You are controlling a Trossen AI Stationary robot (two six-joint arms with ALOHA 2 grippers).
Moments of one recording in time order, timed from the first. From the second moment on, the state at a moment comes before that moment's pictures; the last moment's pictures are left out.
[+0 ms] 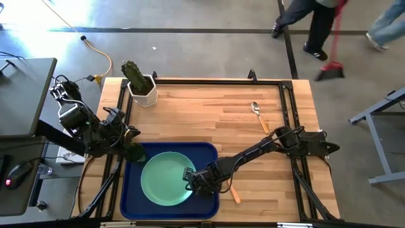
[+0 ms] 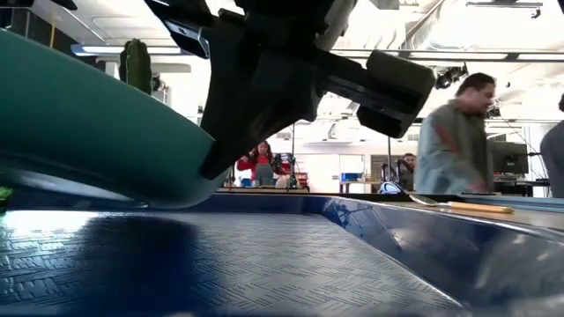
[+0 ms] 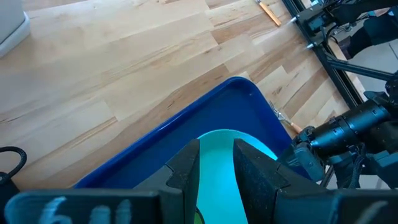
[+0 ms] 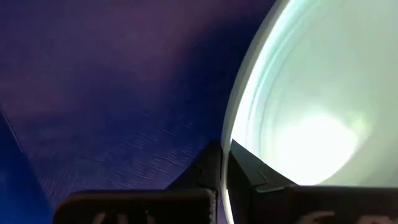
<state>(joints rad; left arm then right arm) -0.84 0.85 1.14 -1.46 -0.73 -1.75 0.40 2.23 1.75 -0.54 0.05 -1.00</state>
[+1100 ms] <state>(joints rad) -0.84 0.85 1.14 -1.46 -0.68 -1.72 0.42 2.23 1.75 -0.56 0.05 -0.94</state>
